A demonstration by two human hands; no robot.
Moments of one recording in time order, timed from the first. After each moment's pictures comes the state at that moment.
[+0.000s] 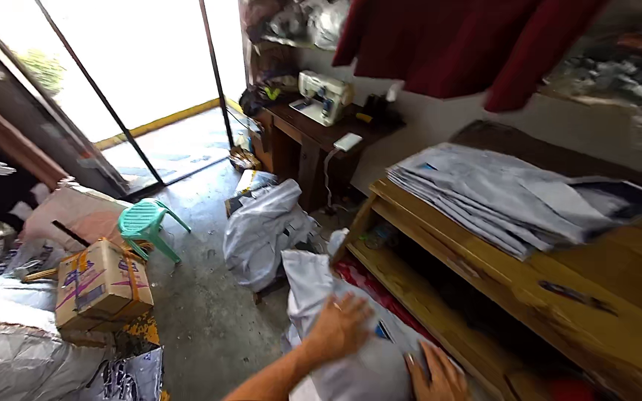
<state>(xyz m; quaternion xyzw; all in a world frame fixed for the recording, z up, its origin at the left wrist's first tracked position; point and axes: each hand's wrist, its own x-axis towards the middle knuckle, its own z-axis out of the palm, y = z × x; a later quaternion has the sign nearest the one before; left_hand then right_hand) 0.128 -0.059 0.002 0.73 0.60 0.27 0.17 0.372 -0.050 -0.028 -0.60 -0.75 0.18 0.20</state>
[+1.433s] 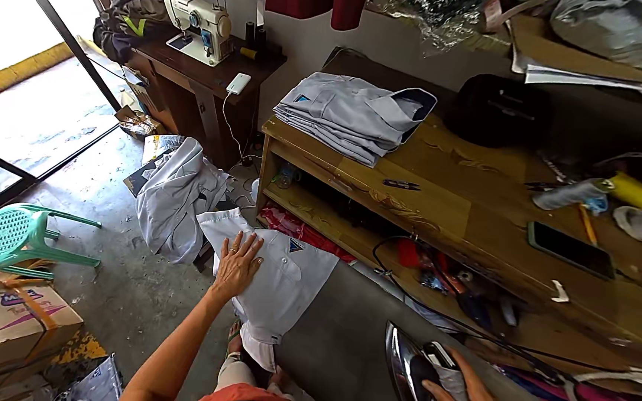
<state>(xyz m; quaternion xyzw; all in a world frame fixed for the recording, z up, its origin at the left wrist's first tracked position) 0.073 -0.042 -0.046 0.75 0.62 0.18 0.15 0.559 -0.183 0.091 -0.71 -0.65 0.28 0.01</state>
